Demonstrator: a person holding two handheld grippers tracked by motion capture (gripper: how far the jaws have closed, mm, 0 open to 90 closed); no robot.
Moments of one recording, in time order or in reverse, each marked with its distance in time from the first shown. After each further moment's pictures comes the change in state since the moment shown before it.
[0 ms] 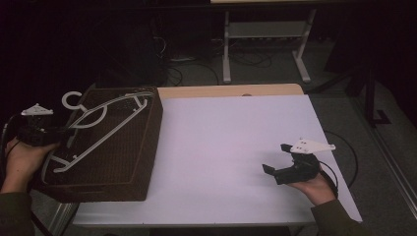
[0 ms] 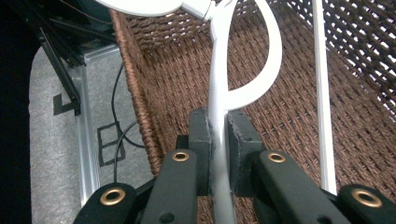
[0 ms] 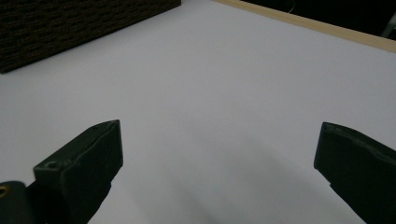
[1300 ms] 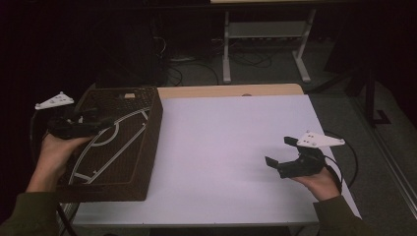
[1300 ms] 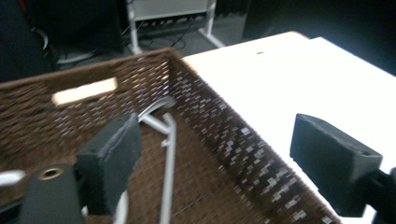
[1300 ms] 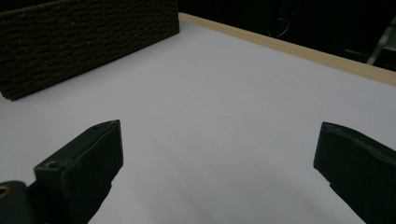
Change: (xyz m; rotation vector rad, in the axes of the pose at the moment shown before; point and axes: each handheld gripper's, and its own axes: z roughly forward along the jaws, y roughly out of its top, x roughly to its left) left arm -0.091 0.049 -0.008 -0.328 -0.281 -0.036; right arm -0.005 0.019 -0.014 -0.072 0.001 0.006
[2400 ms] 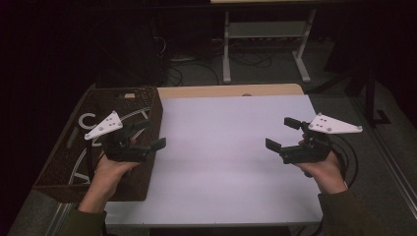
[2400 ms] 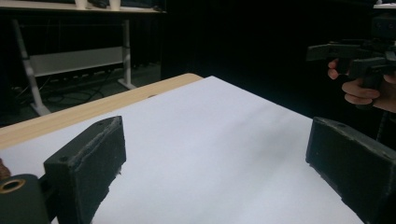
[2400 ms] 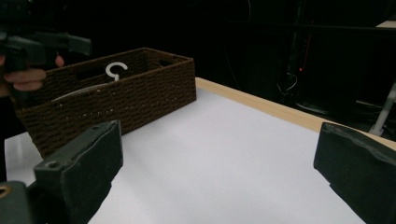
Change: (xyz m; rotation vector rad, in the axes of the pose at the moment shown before) left arm -0.114 -0.024 0.047 -0.209 -0.308 0.058; right arm 0.006 0.050 -0.019 -0.214 0.064 0.013
